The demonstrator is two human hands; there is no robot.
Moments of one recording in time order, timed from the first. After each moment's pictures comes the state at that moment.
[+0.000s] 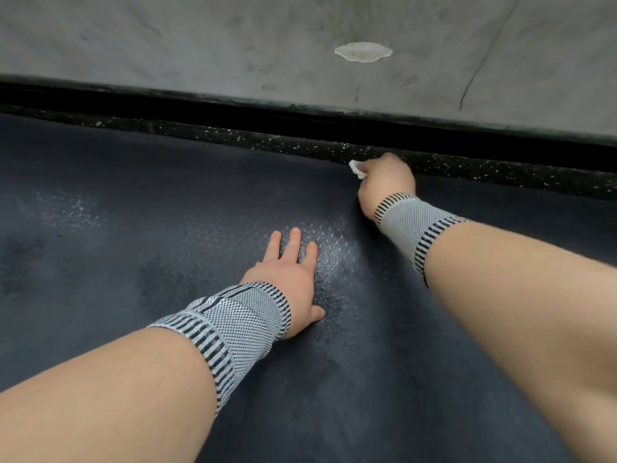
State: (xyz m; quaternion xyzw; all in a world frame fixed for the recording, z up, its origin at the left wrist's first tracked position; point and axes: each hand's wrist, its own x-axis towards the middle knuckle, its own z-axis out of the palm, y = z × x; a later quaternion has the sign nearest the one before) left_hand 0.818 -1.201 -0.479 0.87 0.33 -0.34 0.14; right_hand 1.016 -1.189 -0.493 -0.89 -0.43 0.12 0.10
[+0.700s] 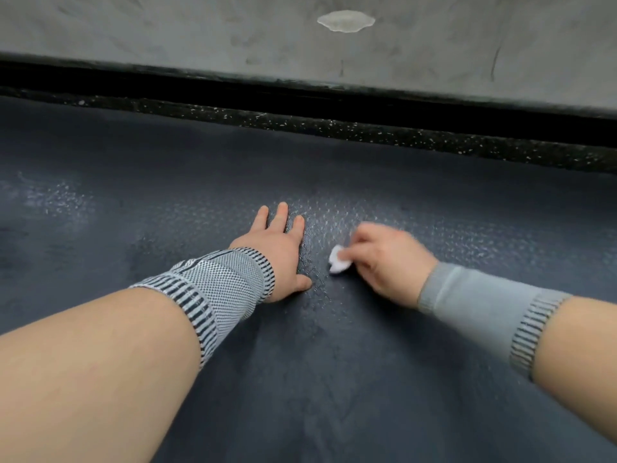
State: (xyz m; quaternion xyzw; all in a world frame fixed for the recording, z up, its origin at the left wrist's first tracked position) left_hand 0.816 -1.202 -0.479 0.88 0.33 -0.33 0.12; right_hand 0.967 -1.325 -0.495 -0.68 -0.71 0.15 0.14
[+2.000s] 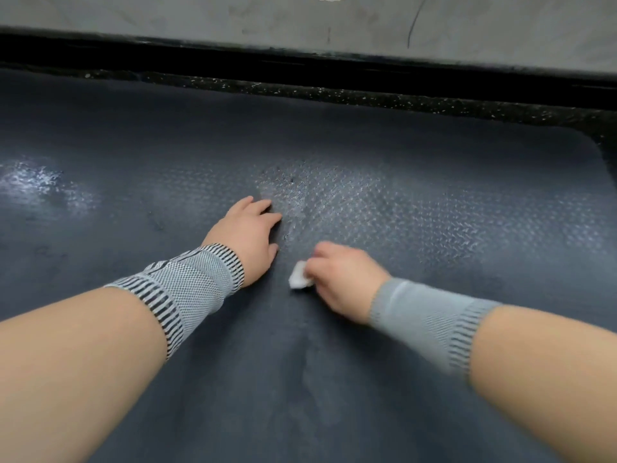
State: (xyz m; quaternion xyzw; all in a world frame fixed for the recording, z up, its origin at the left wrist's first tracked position) left_hand 0.740 -1.240 -0.482 0.91 0.34 -0.18 0.13; right_hand 0.860 -1.382 -0.487 -0.71 -0.67 0.22 0.05
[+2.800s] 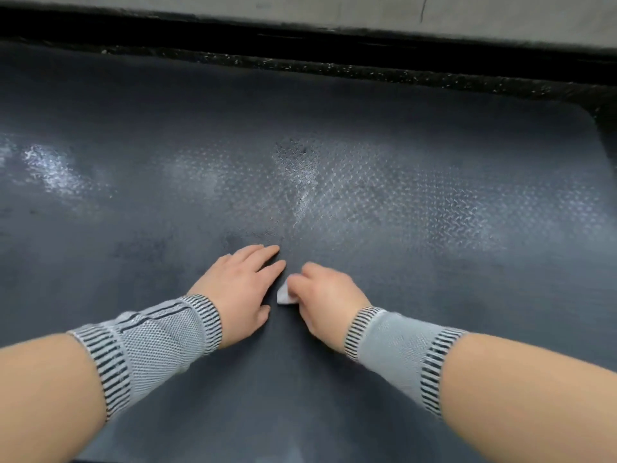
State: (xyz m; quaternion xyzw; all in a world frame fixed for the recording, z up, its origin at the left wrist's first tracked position) left_hand 0.640 -1.309 -0.473 0.94 0.21 -0.26 0.10; right_hand 0.765 -1.423 -0.485 -0.73 -0.63 0.25 0.08
